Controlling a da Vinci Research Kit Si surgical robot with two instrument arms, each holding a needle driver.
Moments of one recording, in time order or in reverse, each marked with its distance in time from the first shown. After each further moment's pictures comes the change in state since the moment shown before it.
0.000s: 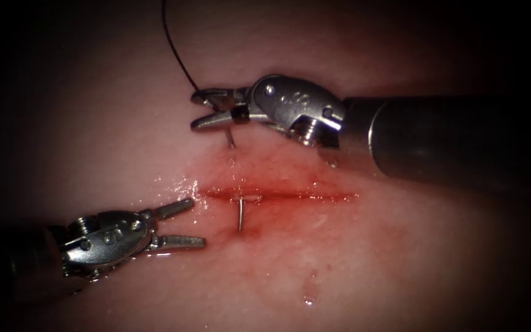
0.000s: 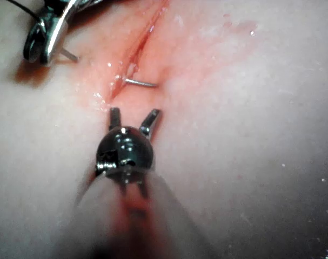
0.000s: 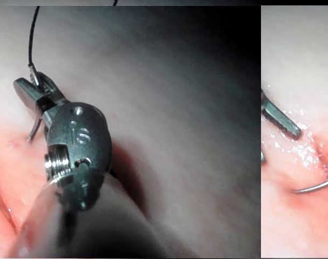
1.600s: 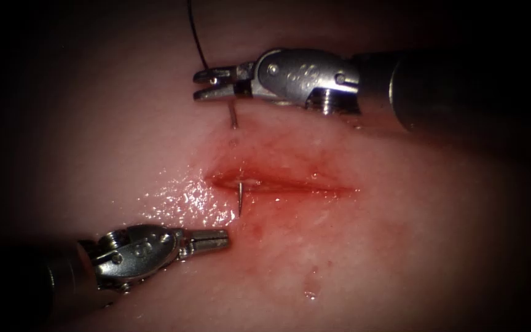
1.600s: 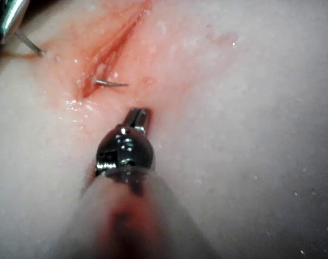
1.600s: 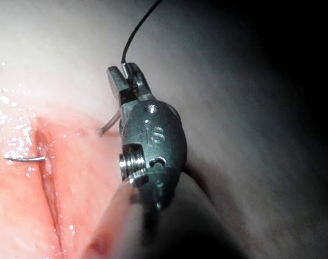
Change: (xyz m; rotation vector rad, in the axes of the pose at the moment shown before) right arm 0.004 0.002 -0.001 -0.130 -0.041 -0.001; left arm -0.003 0.002 0.003 -0.055 -0.029 -0.033
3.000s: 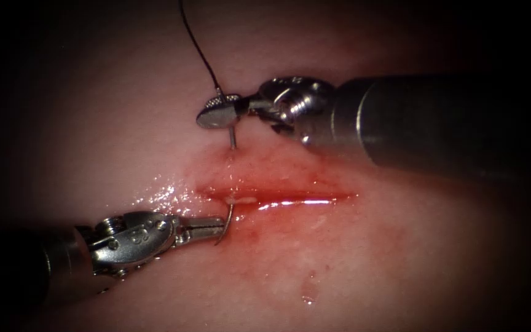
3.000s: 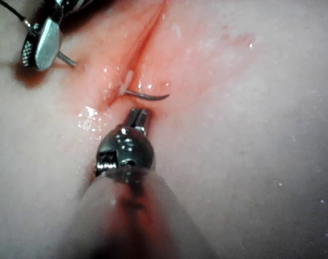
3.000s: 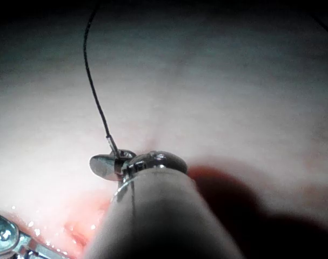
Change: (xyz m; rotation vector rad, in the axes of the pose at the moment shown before) right arm -0.005 -0.007 0.001 0.166 -0.097 0.982; left arm 0.001 -0.003 -0.001 0.019 0.005 0.009
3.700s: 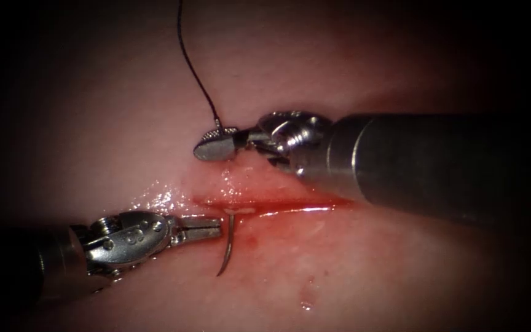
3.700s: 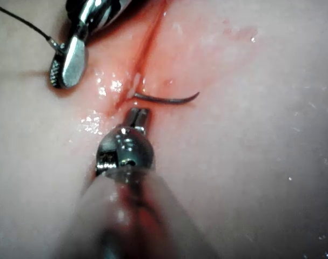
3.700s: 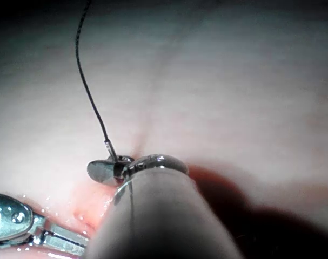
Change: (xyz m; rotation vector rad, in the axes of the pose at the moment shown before) right arm -0.005 -0.001 0.001 0.093 -0.008 0.140; left arm 0.000 0.000 -0.001 0.003 0.002 0.053
